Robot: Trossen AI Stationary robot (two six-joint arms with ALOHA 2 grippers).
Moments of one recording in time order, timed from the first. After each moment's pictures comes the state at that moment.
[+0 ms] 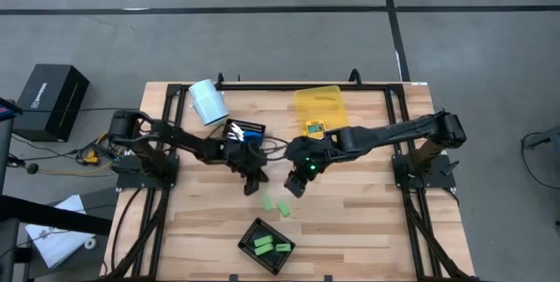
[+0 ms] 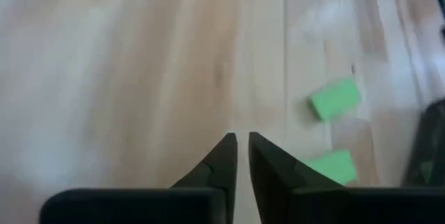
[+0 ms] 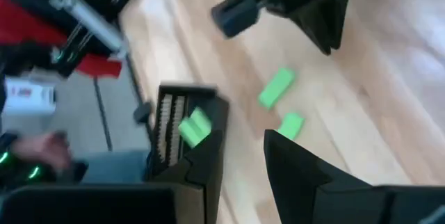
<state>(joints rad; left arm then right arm) 0.01 1.65 0.67 0.19 0.21 -0.30 0.14 1.69 1.44 -0.60 -0.18 0.80</state>
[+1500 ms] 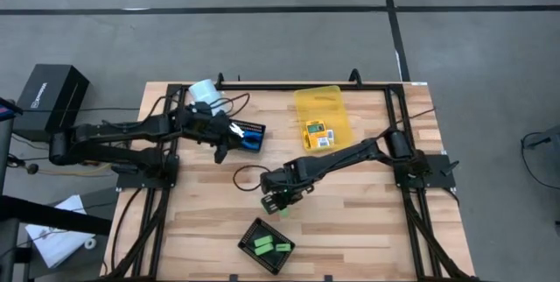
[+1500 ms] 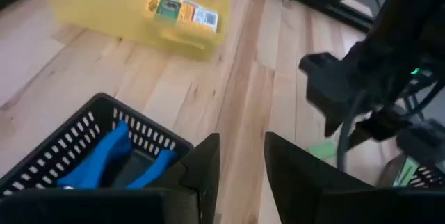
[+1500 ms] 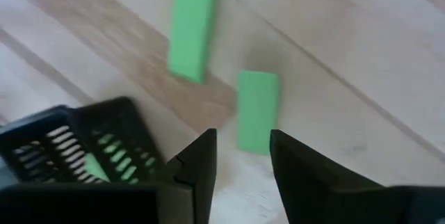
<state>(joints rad) 0.30 0.96 0.60 -0.22 0.23 -0.22 0.20 2.16 1.65 -0.74 -0.22 1.21</state>
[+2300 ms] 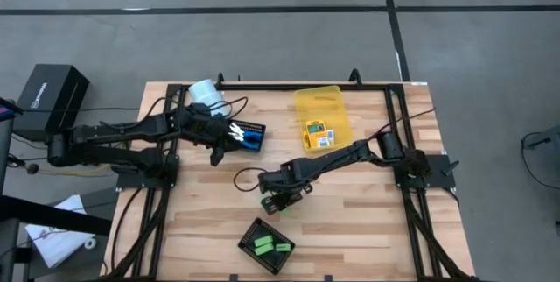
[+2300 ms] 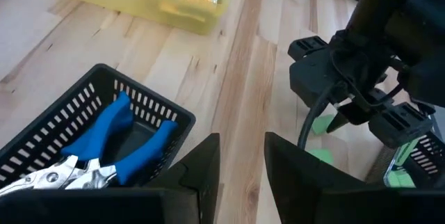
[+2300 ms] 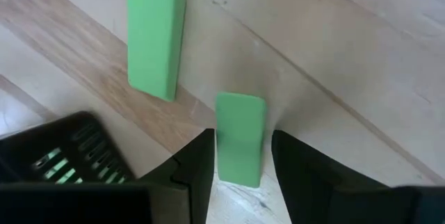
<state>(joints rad) 0.30 0.93 0.60 -0.32 0.24 -0.19 0.18 2.24 1.65 -0.72 -0.25 1.17</state>
